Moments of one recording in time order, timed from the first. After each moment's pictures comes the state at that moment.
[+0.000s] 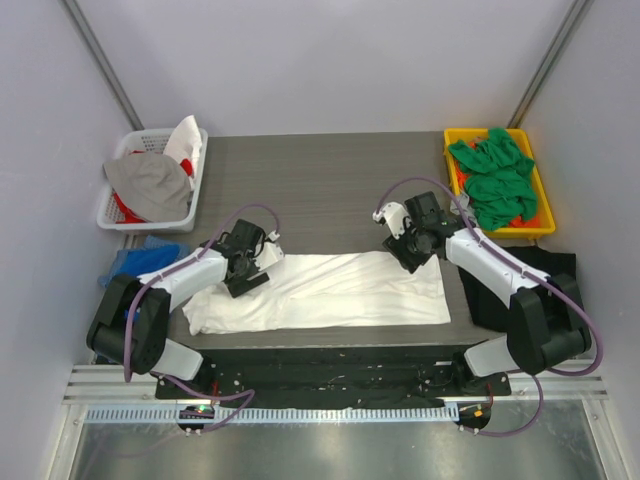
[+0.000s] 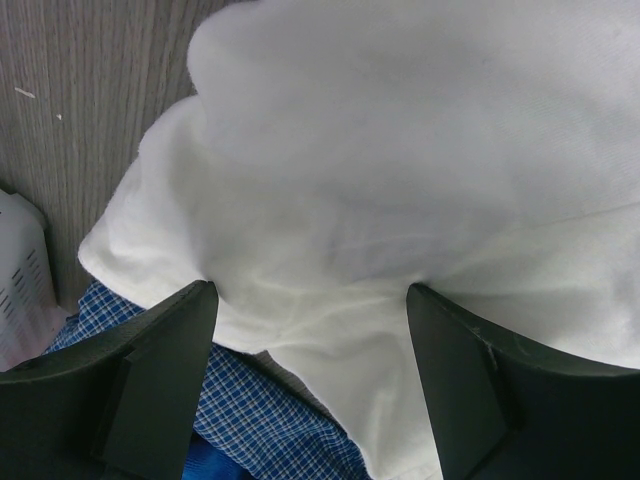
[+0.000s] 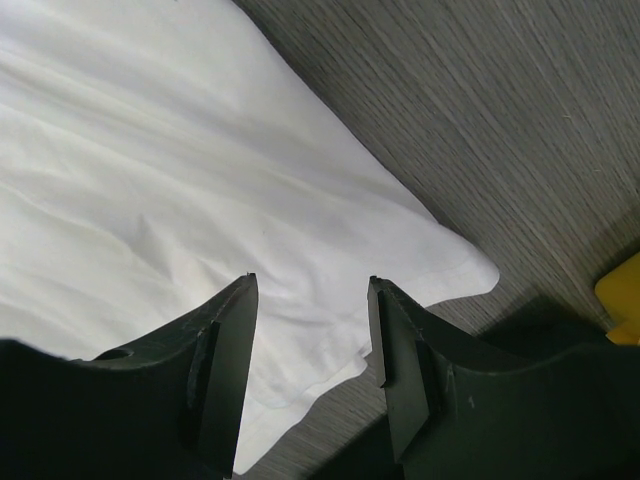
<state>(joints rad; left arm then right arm) -0.42 1.45 0.75 -0.50 -0.26 0.68 0.36 1.41 0.93 -0.60 -0.05 -0.47</state>
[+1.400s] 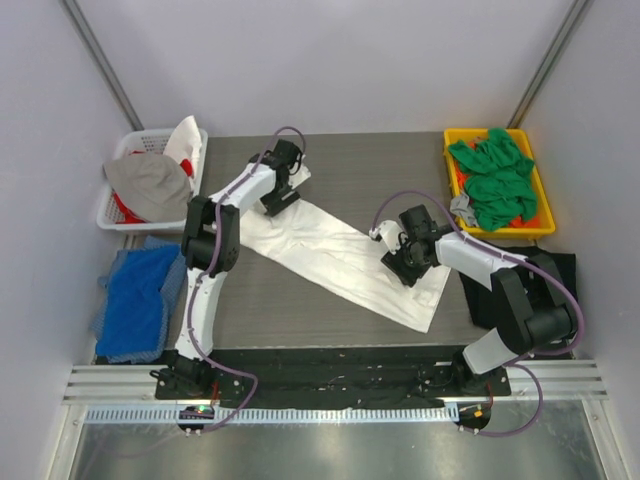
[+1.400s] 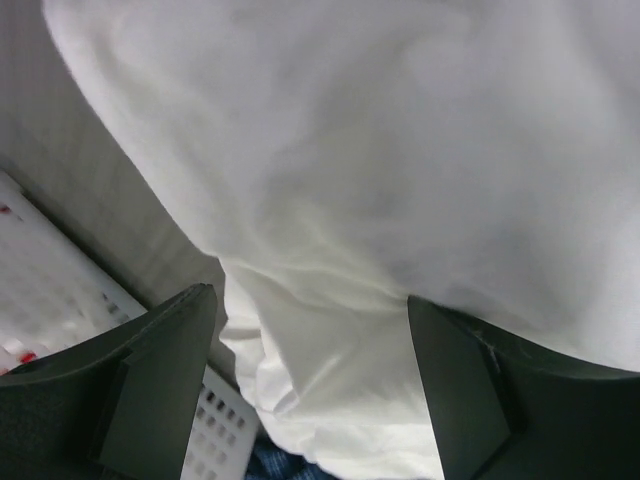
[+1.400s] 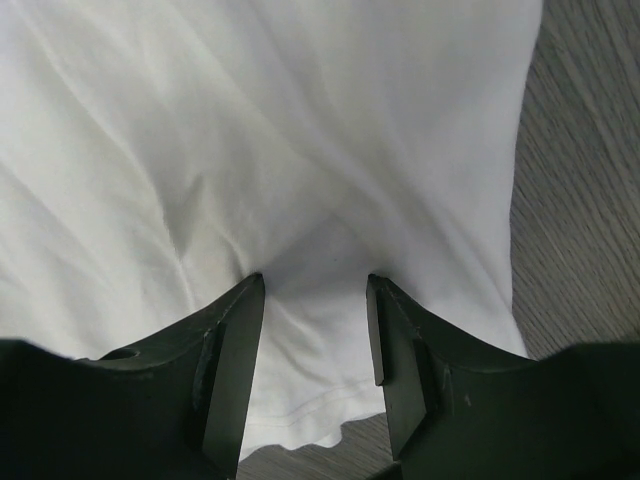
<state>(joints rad) -0.38 2.27 1.84 -0.77 -0.36 0.57 0.36 1.53 0.84 -0.52 -0.08 -0.51</state>
